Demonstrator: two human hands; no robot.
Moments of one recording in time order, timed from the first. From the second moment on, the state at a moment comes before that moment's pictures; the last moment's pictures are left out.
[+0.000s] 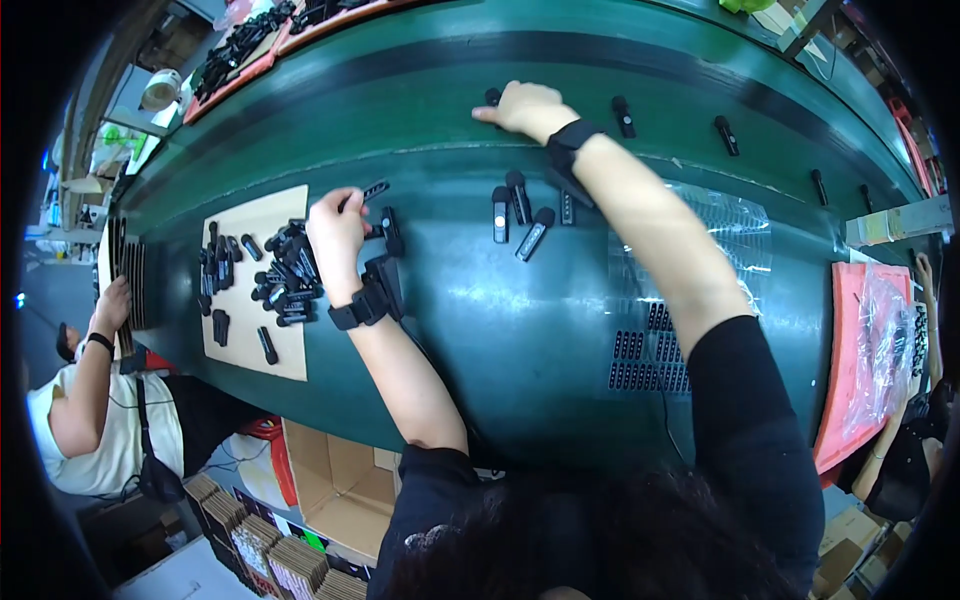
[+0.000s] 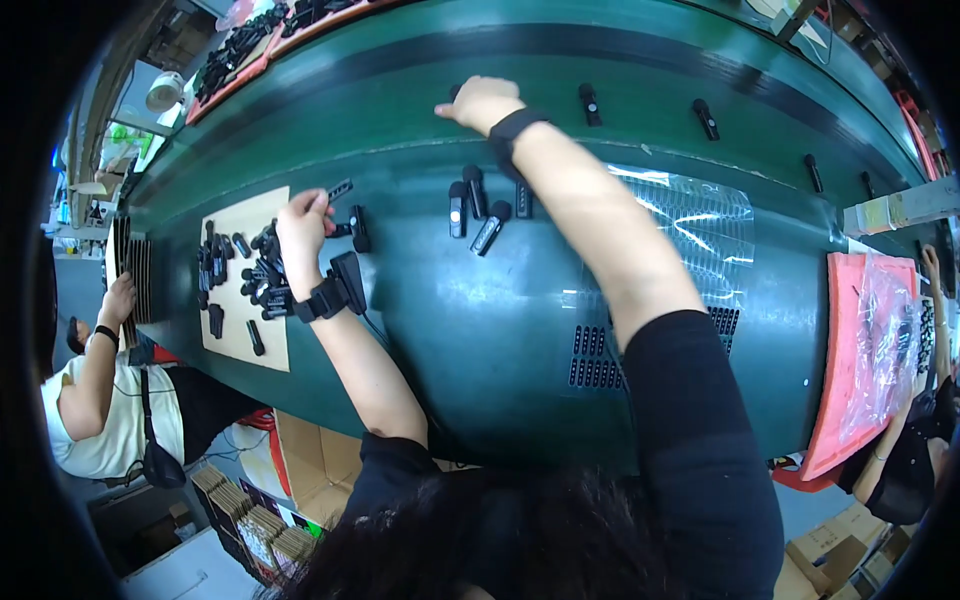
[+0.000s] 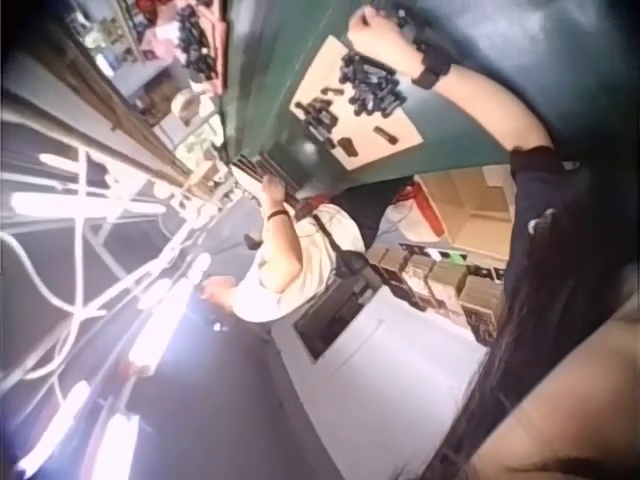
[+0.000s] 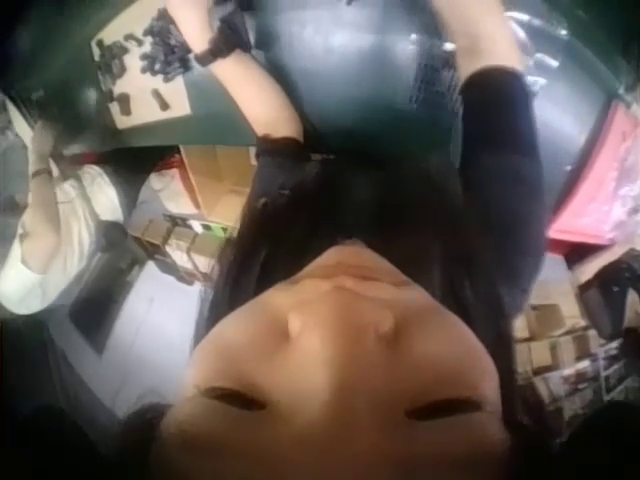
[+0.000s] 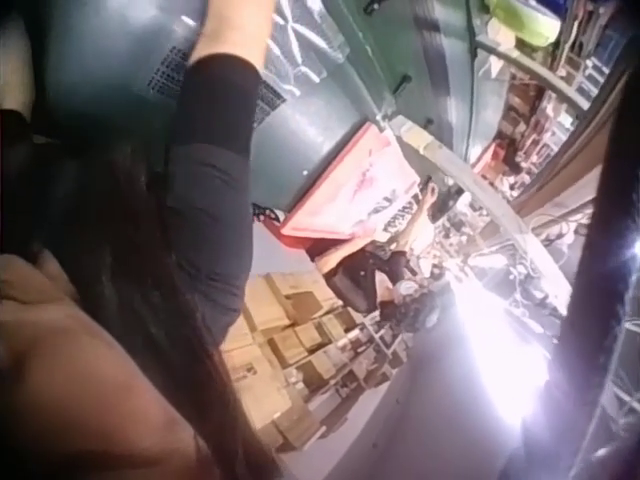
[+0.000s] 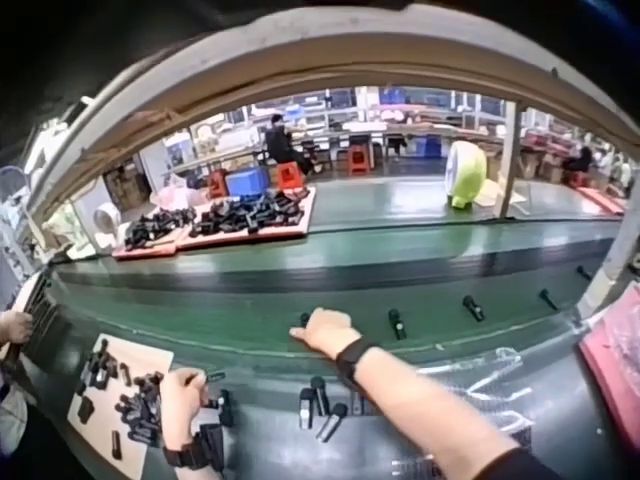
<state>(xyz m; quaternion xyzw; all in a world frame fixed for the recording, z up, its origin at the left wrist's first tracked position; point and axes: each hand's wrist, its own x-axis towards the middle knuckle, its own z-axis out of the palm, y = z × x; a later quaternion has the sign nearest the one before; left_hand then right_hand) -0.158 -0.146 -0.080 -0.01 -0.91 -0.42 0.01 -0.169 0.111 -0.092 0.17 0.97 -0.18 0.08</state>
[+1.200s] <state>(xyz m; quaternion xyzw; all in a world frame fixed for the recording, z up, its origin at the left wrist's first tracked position) 0.057 0.046 -0.095 -0.59 -0.76 -0.27 -0.05 0.045 0.206 -0.120 0.07 0.87 -0.48 0.07</state>
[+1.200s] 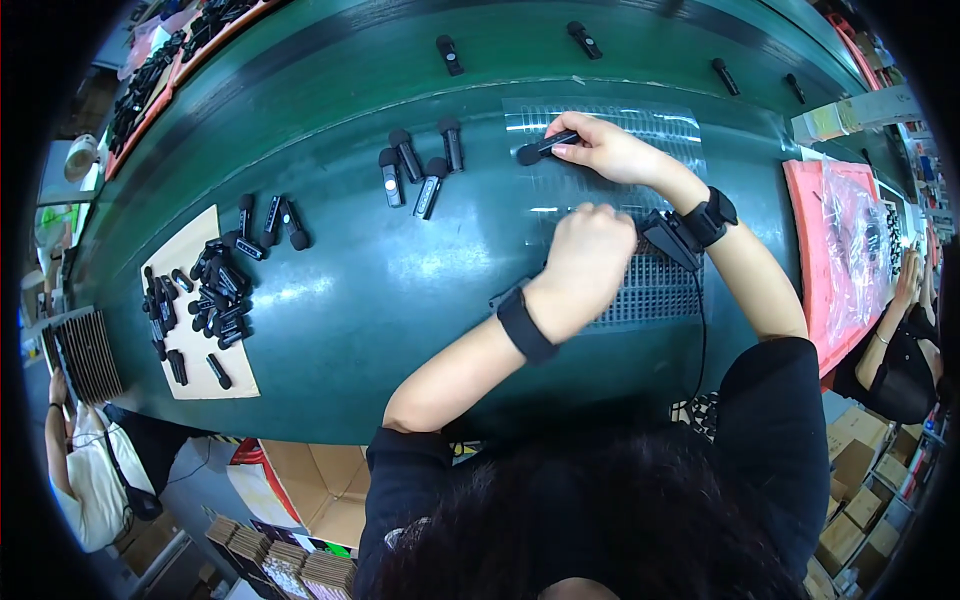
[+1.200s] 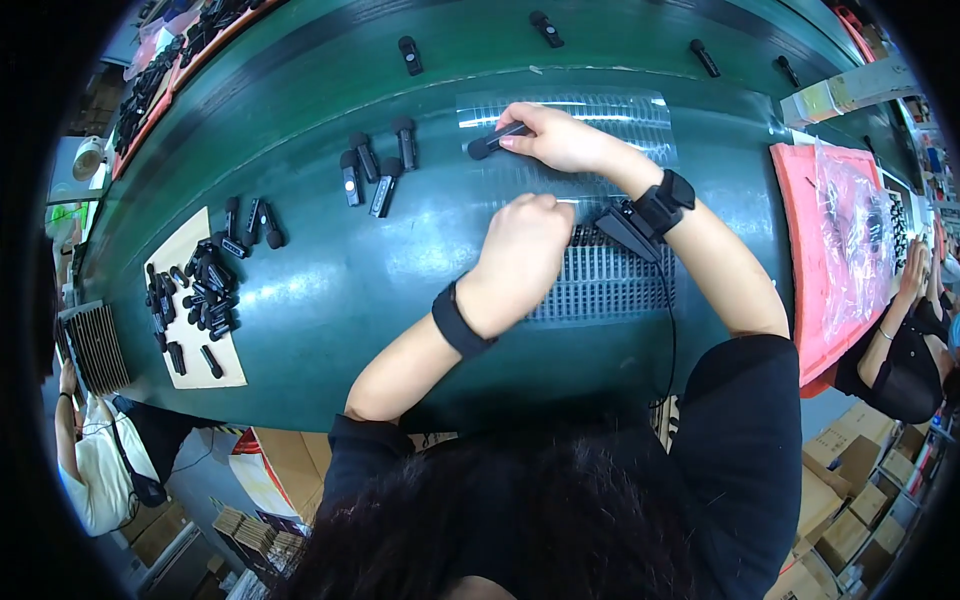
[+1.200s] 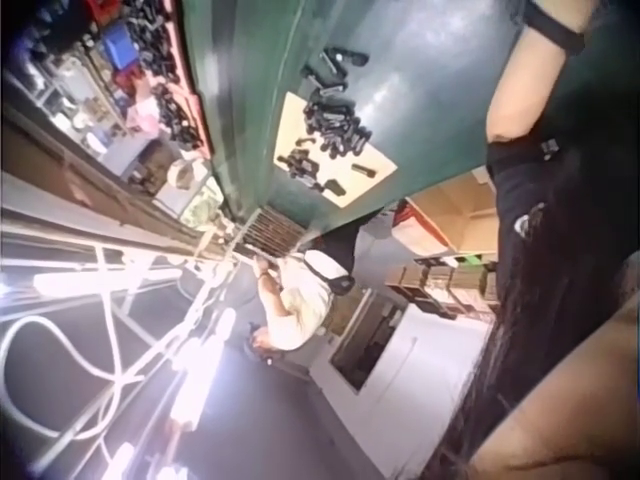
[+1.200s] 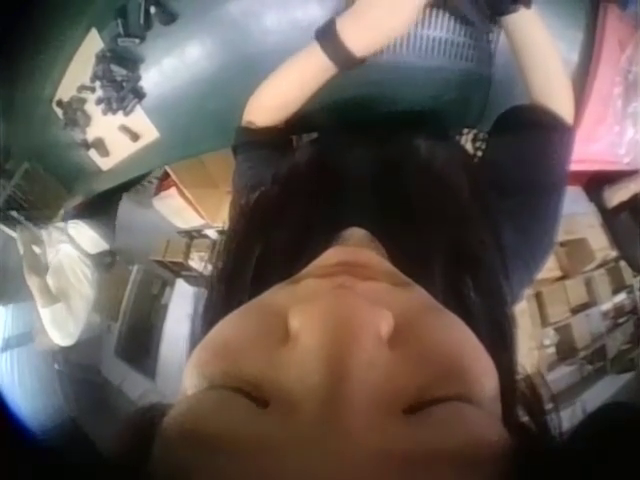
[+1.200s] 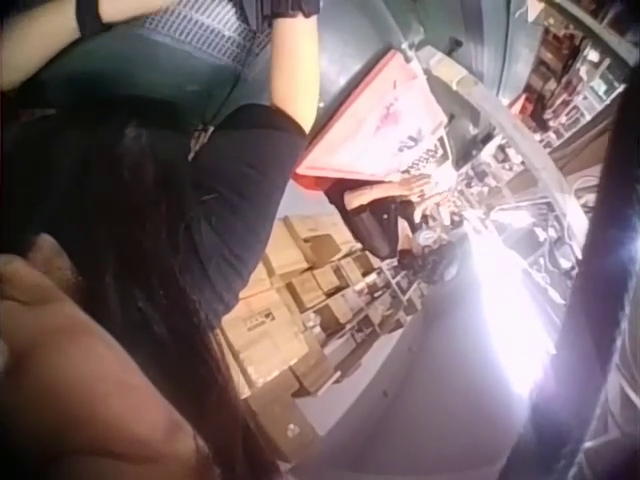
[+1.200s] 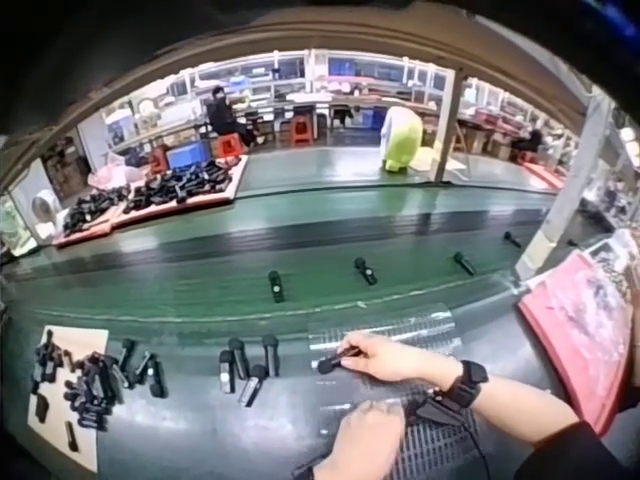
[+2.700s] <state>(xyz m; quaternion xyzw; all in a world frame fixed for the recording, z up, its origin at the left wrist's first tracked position) 0.008 -0.020 0.005 -0.19 -0.49 -0.81 -0.27 0.097 0.111 0.009 -0.07 0.89 -0.34 -0.30</state>
